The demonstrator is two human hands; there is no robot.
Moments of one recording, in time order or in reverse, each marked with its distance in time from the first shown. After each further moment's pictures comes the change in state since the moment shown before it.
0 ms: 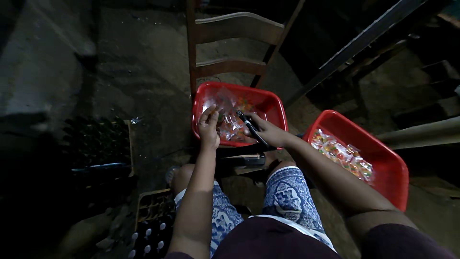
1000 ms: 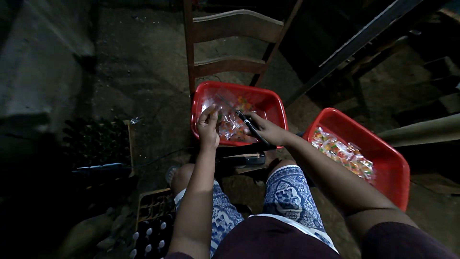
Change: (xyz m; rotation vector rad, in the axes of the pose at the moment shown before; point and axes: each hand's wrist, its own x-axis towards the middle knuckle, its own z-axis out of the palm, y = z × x) left_hand 0.000 -0.003 0.000 -0.013 0.005 0.027; right_hand 0.003 0.015 0.001 0.026 0.016 -0.059
